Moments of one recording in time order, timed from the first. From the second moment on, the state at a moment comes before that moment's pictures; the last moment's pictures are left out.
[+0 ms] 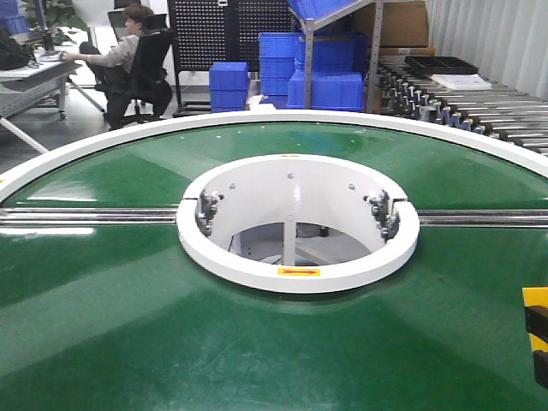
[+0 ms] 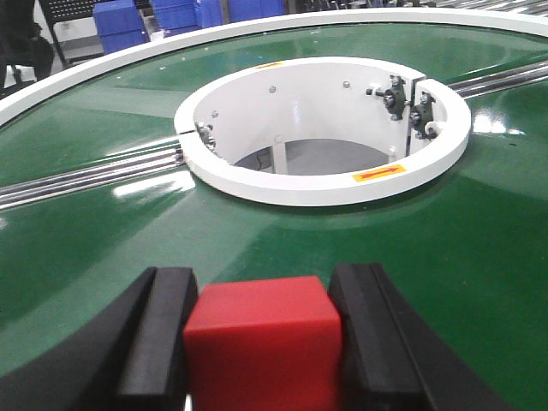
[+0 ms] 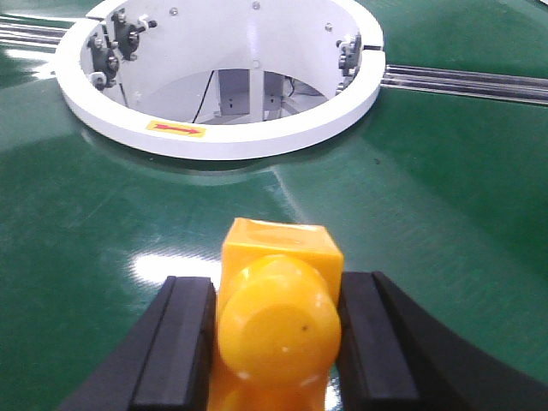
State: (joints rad) left arm -0.35 0.65 -0.71 0.17 0.39 -0.06; right arm 0.26 0.80 -0.85 -0.23 0.59 0.22
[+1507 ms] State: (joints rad) left arm -0.35 0.65 -0.71 0.17 0.39 -0.06; right arm 0.26 0.80 -0.85 -0.23 0.59 0.22
